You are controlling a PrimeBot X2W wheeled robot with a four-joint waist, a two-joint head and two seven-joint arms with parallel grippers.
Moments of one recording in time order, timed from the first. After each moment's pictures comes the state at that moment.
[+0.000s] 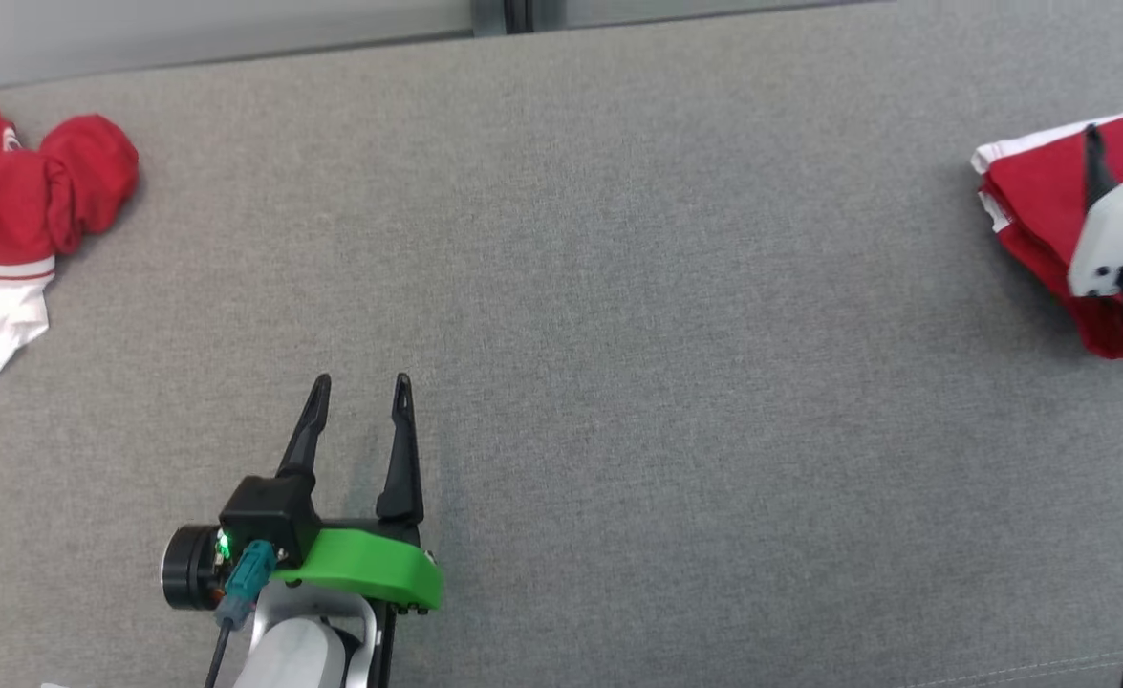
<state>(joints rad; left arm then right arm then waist) -0.17 0.11 -0.35 0.16 -0.33 0.15 -0.24 -1.02 -0.41 0.10 1.27 0.12 0.13 -0.21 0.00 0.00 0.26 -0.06</state>
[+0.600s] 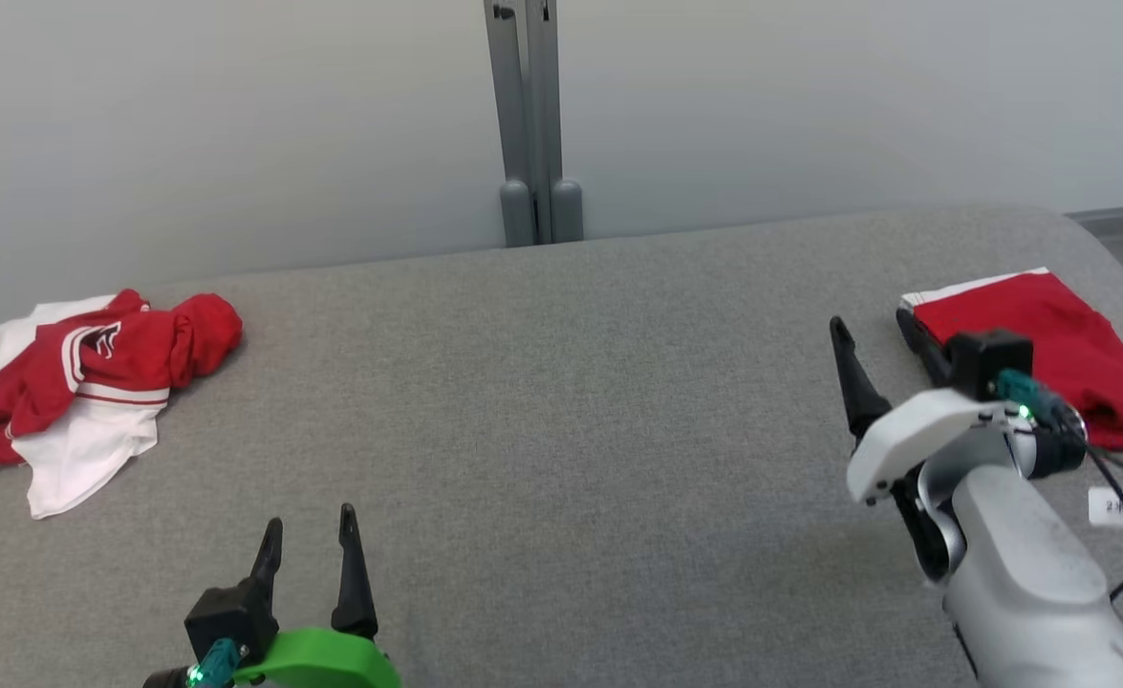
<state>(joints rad) -0.02 0.08 -0.24 0.32 -0.38 0.15 -0.26 -0.53 -0.15 0.16 0.81 0.26 0.13 -0.26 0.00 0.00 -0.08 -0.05</state>
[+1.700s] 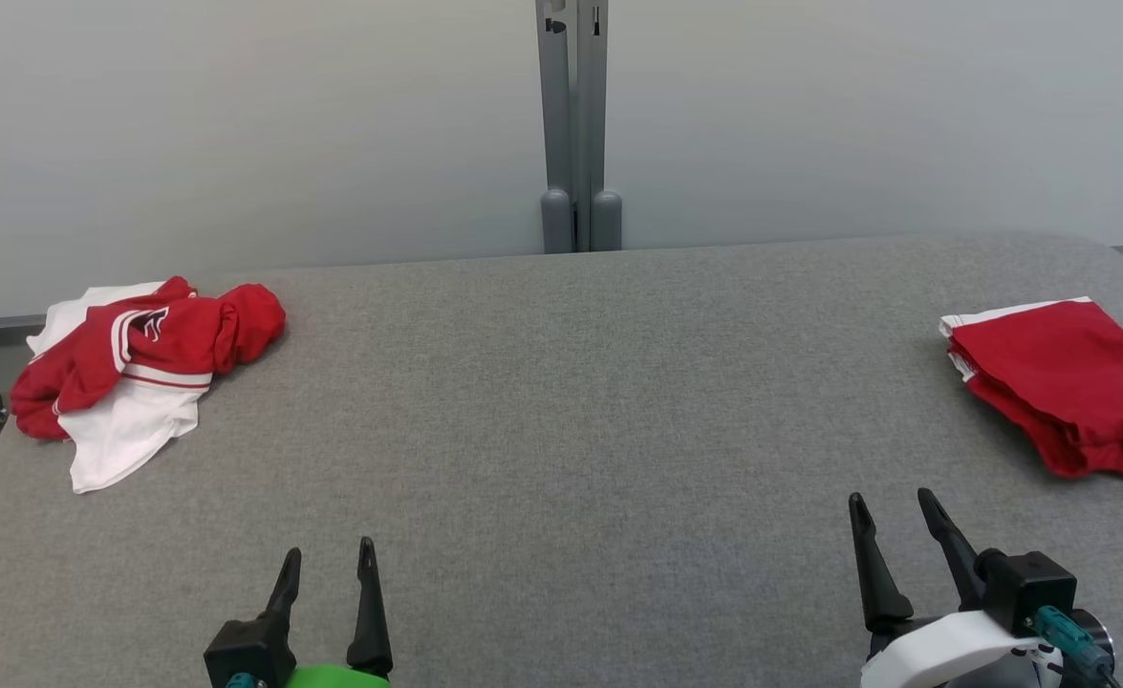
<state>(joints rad) 0.05 0.05 -0.20 0.30 -0.31 0.09 -0.26 0.05 -0.05 0.03 0.26 0.17 0.13 -0.26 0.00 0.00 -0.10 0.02</state>
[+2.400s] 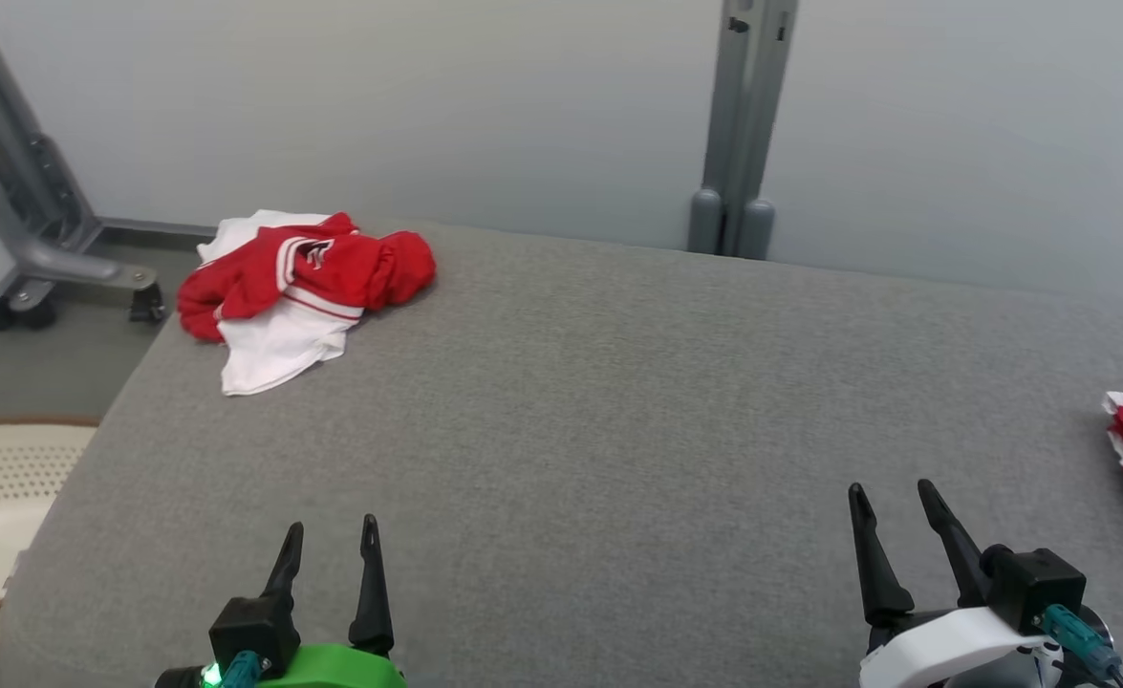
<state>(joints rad) 0.02 0.05 -0.21 0.31 -0.27 0.08 -0.26 0.06 -0.05 0.04 0.22 0.20 0.13 -0.26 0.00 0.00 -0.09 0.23</state>
